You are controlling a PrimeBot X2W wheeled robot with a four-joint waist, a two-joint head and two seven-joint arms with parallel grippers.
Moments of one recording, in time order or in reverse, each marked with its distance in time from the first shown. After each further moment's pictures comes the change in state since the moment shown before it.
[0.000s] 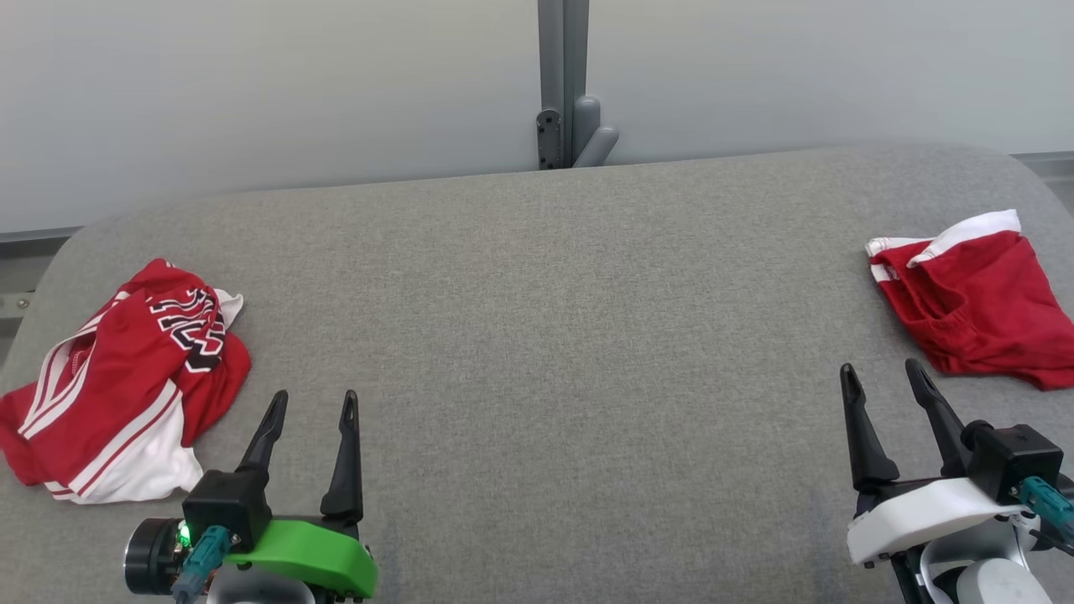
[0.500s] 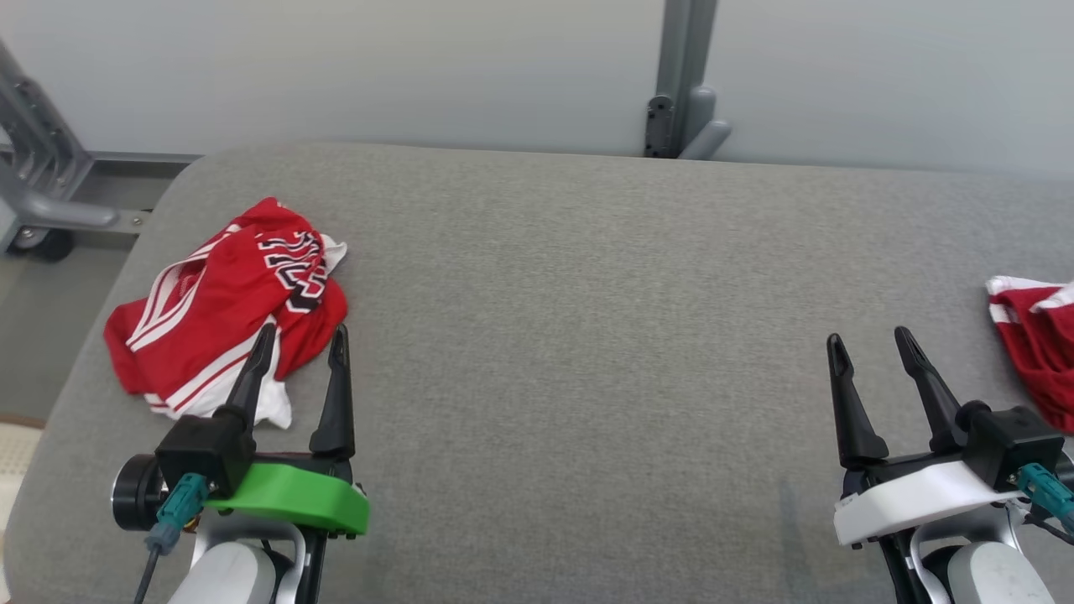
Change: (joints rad) left arm -0.104 -0.012 0.021 0.006 -0.020 -0.036 -0.023; right arm -0.011 0.016 0.020 -0.085 -0.010 0.000 0.001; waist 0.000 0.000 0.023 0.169
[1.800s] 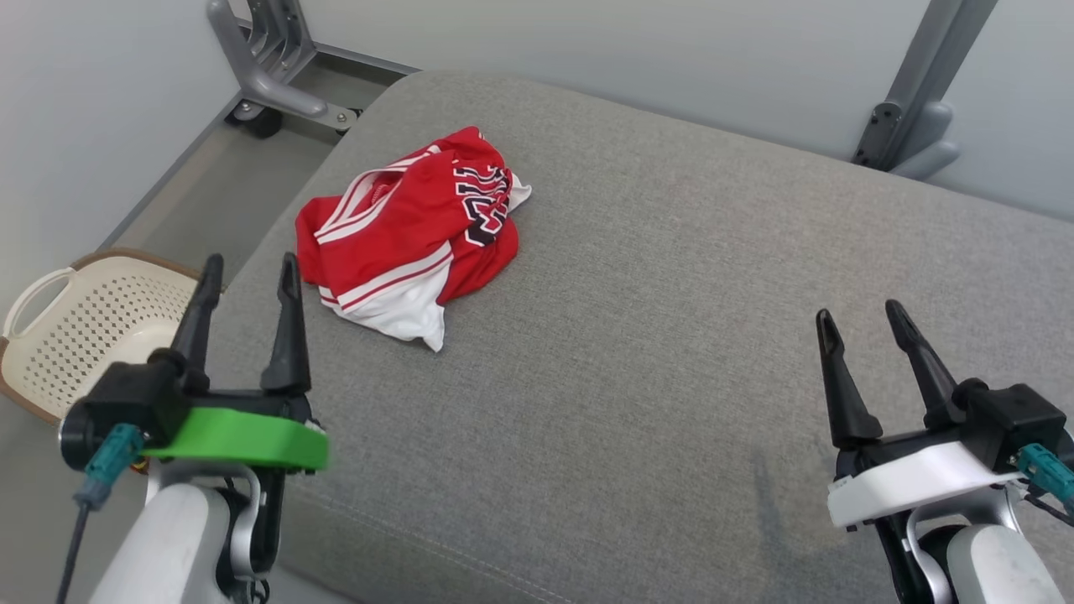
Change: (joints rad) left arm -0.073 -0.007 0.089 0.024 -0.011 -0.091 -0.027; right arm -0.017 0.012 0.017 -0.058 -0.008 0.000 0.036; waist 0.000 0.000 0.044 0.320
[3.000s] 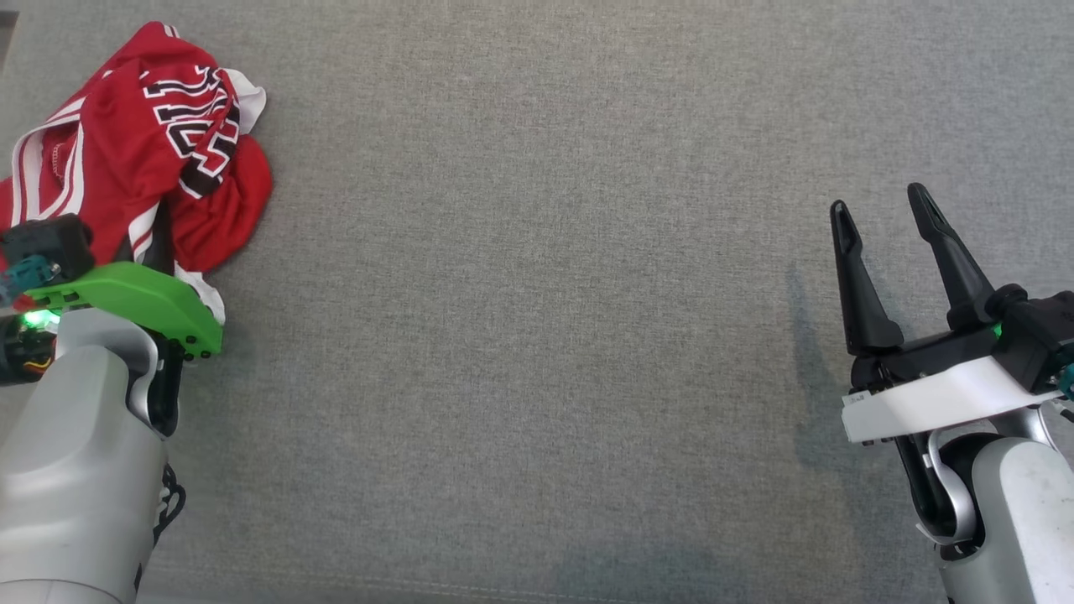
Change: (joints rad) left arm -0.555 -0.017 0.030 0.932 -0.077 -0.223 0.011; right arm -0.176 -0.081 0.031 -0.079 0.019 0.000 0.038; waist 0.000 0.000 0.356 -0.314
